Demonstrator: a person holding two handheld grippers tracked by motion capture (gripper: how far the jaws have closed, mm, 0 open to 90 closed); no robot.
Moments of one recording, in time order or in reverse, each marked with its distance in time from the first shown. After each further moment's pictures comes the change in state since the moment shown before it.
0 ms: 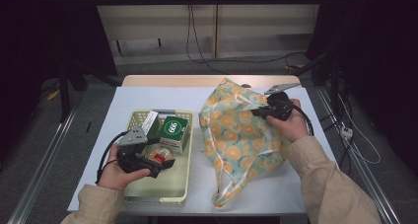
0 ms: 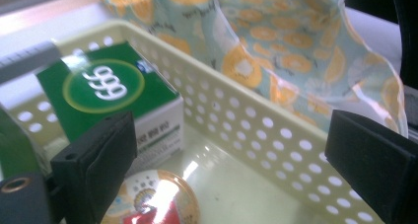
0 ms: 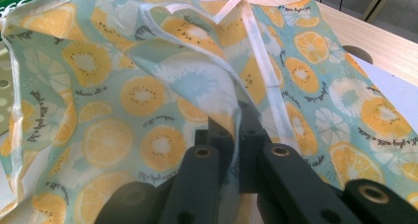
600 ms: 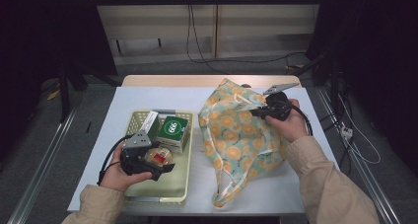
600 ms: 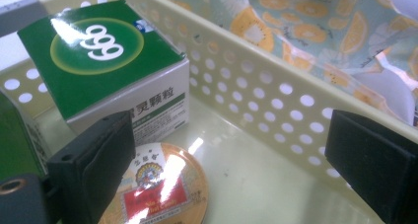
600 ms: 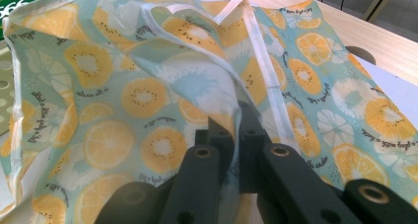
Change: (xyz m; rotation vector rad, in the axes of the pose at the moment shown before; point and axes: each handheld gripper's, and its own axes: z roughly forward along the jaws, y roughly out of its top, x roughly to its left) left arm 0.007 -0.014 0.009 0.073 0.010 -0.001; right arm 0.001 0.001 0.003 0.001 0.001 -0.004
